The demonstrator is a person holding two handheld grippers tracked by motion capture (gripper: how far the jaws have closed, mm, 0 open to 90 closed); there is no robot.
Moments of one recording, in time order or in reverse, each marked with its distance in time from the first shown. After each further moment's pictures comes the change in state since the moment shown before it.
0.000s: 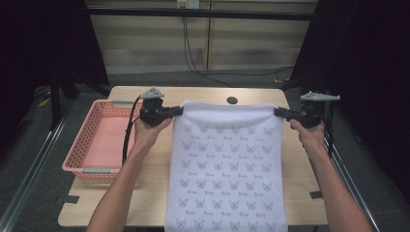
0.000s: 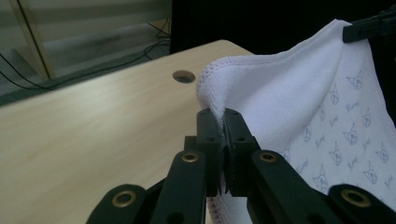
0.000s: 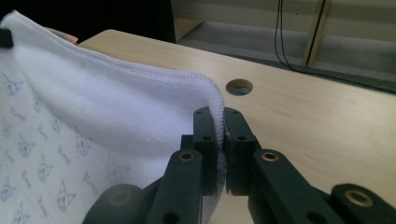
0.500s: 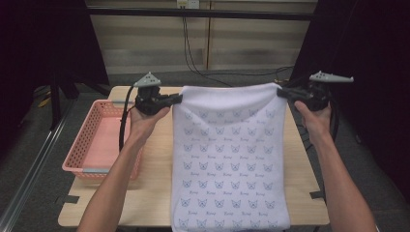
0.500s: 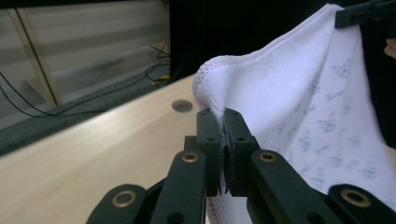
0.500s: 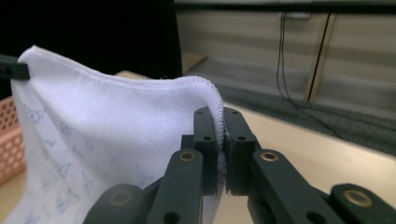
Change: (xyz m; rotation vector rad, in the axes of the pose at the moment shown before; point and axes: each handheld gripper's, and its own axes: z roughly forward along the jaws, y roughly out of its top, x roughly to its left) left arm -0.015 0.021 -0.022 -0.056 -0.009 0.049; right arm 0.009 0.054 -0.019 -0.126 0.024 -0.013
